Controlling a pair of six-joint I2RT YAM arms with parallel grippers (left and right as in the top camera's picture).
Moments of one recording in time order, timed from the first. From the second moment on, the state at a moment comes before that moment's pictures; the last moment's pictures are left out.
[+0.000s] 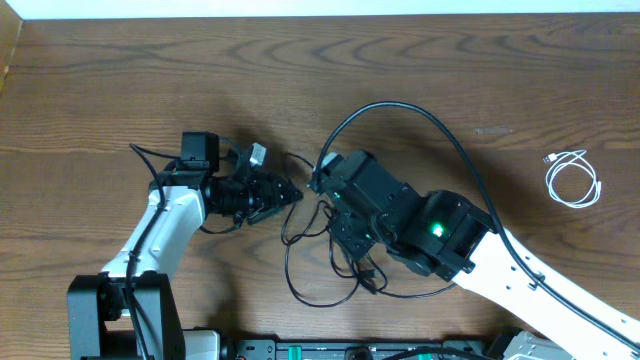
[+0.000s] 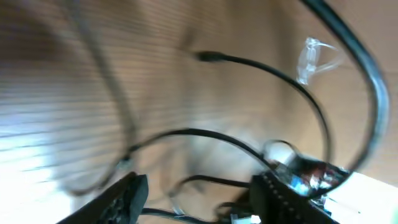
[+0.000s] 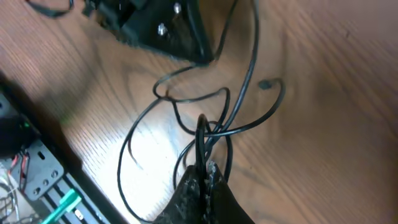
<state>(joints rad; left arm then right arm) 0.00 1.53 0.82 -0.63 0.90 -0.29 0.93 1.40 1.35 -0.94 0.01 0.14</state>
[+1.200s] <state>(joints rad) -0.04 1.53 0.82 -0.70 1.25 -0.17 0.93 1.40 1.35 -0.85 -0.15 -0.04</state>
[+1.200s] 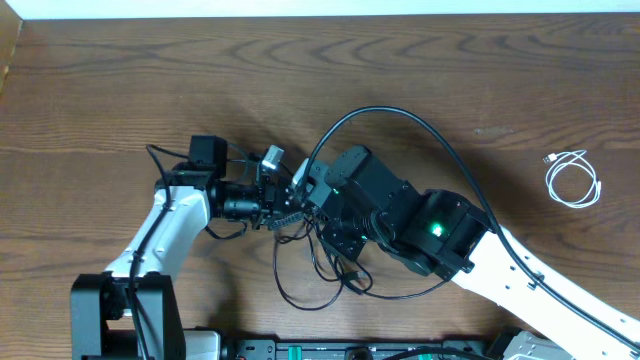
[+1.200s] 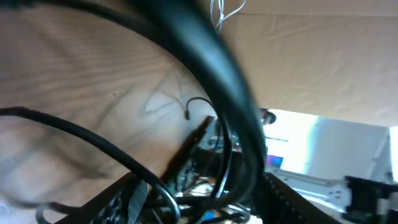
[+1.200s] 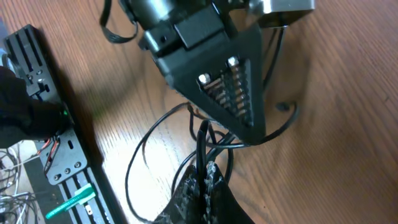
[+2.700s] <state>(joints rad) -0.10 1.53 0.83 -0.77 1.14 -0.17 0.93 1.43 1.35 -0.83 -0.20 -0.06</state>
